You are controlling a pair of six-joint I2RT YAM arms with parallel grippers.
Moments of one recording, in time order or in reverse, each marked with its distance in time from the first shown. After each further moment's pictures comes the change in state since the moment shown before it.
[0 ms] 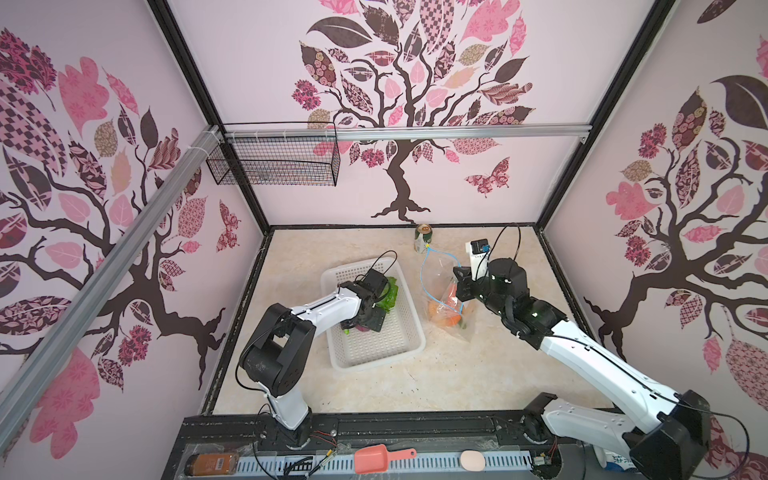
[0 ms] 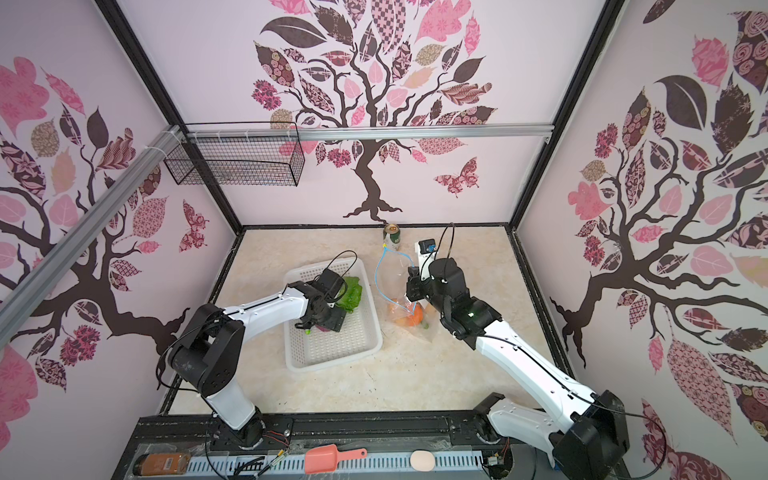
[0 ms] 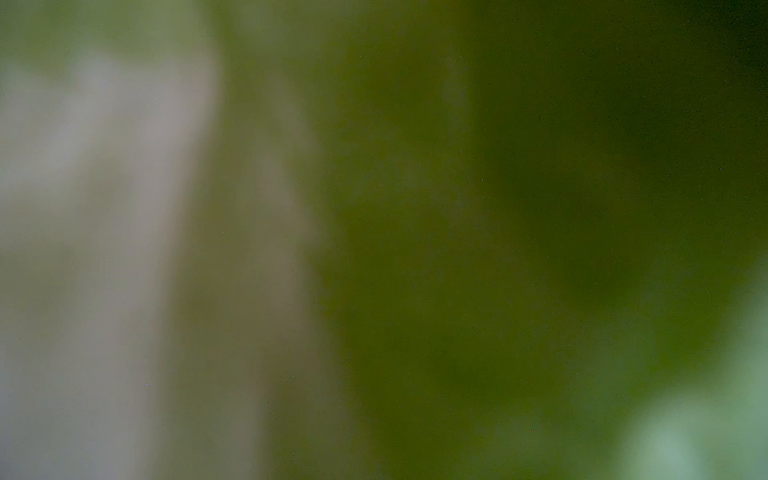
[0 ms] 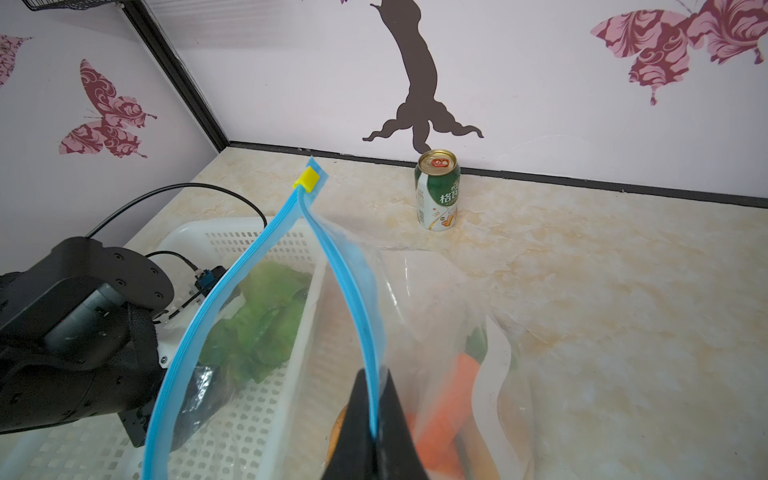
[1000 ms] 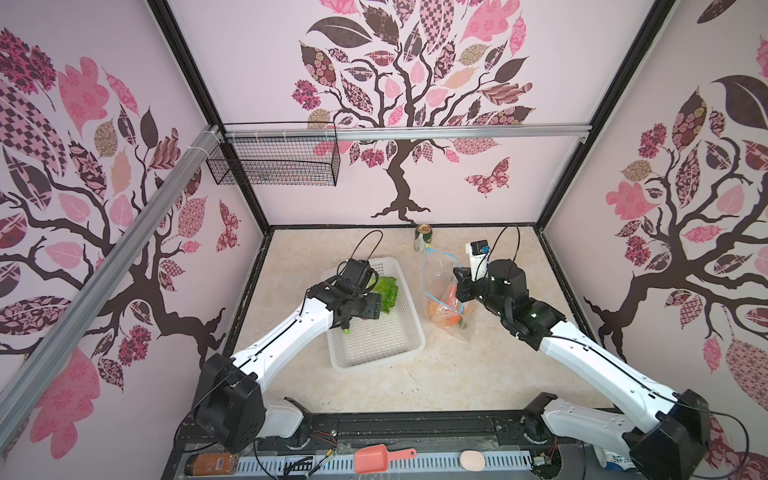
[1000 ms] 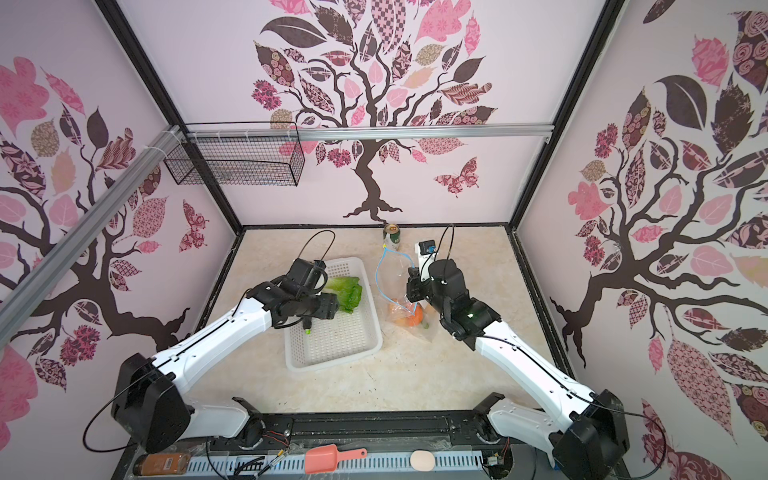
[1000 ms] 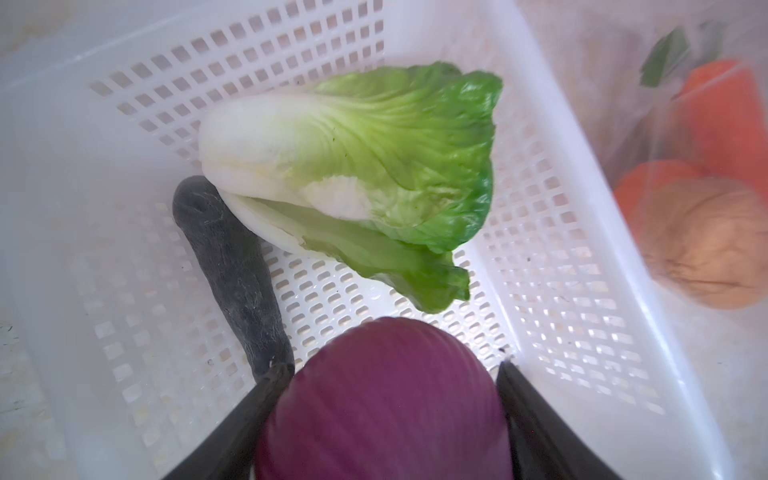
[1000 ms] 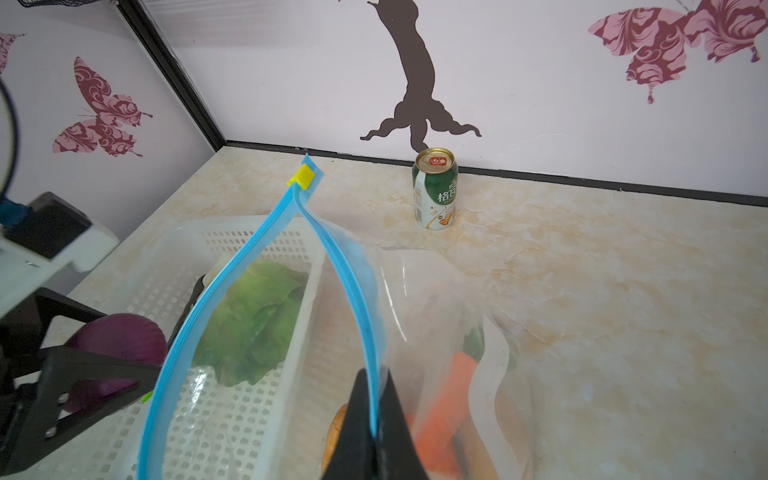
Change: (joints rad) left arm 0.000 -0.386 0.005 -0.050 0.107 -0.120; right arm 0.000 0.000 -0.019 0.019 0.003 0.001
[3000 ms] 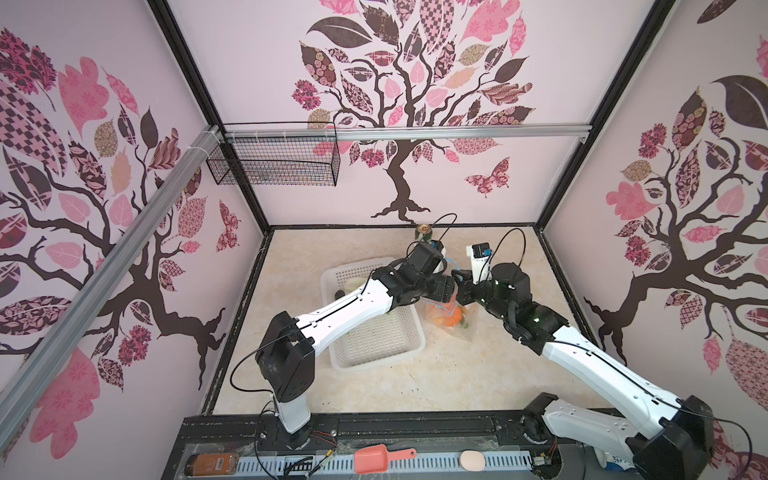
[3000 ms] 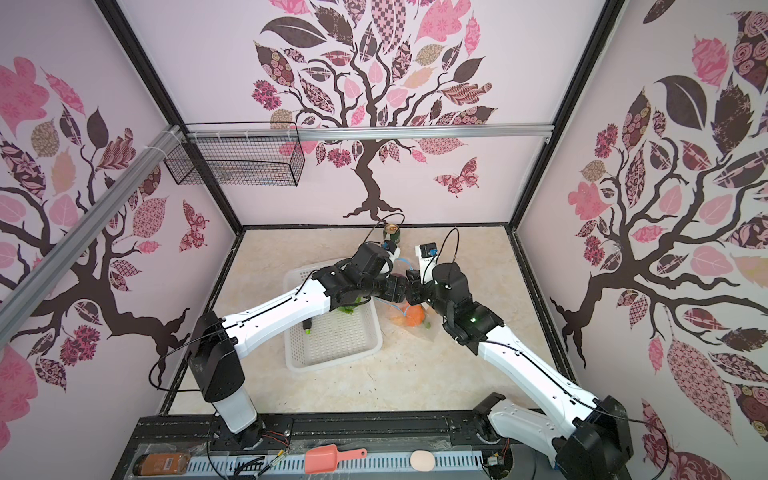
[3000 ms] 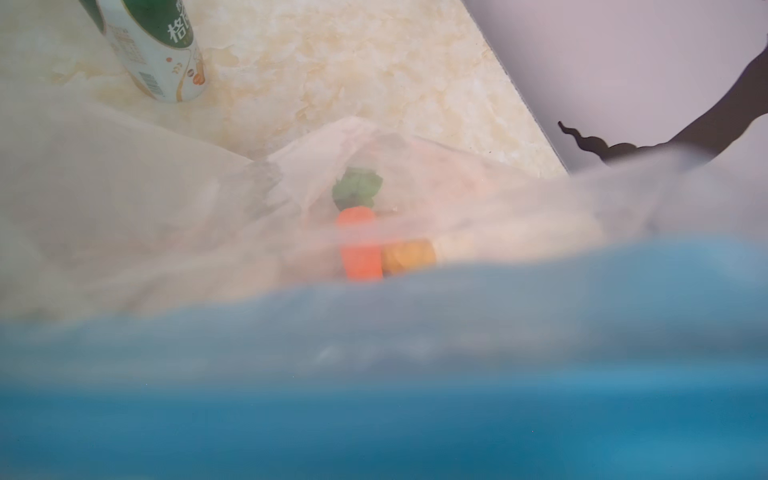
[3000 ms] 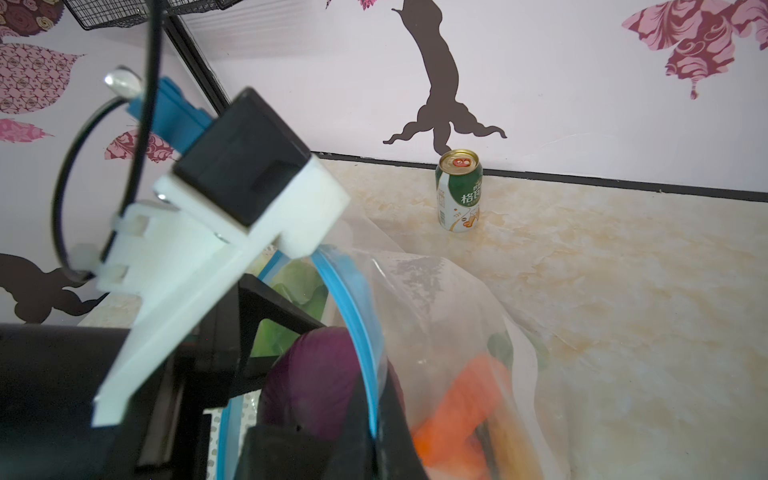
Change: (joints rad) left arm -0.296 0.430 0.466 0.199 0.087 -0.091; right arm 0.000 -0.036 -0.039 0.042 -0.070 0.019
